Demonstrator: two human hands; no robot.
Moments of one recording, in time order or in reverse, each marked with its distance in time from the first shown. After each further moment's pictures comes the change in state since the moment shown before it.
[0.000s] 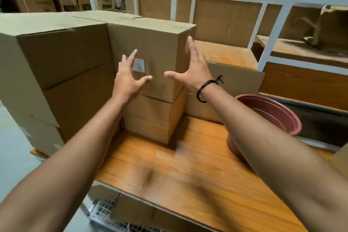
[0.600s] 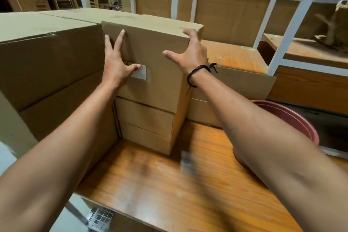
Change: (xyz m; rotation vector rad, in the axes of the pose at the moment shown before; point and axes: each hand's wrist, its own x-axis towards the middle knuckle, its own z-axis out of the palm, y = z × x) left_hand 0.095 -0.022 0.001 0.010 0.050 0.002; right_hand 0.091 -0.005 0.026 0.080 0.246 0.015
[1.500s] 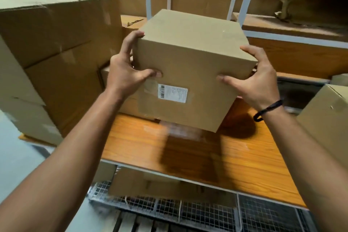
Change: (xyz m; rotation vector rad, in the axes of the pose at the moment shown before) left_hand -0.203 0.110 -0.035 -0.308 -0.140 0.353; right_hand -0.229 0.065 -0.241 -0.012 0.105 -0.104
